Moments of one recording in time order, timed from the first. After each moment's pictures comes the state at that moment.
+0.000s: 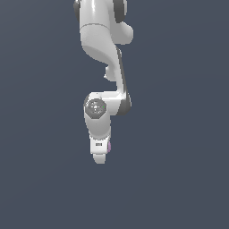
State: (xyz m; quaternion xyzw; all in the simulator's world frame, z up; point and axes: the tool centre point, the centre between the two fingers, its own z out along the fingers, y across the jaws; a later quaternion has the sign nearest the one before) arm 0.061 -0.058 0.051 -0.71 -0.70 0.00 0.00
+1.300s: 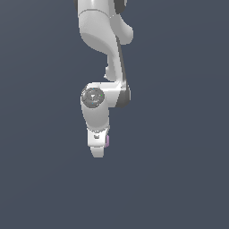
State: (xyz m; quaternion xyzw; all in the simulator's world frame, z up) arm 0.047 -0.064 0.085 -0.71 -0.70 0.00 0.00
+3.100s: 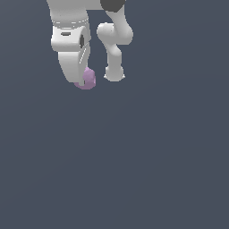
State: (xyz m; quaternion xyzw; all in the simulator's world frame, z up) arm -0.062 -0.109 0.369 -0.71 -0.70 0.00 0.00
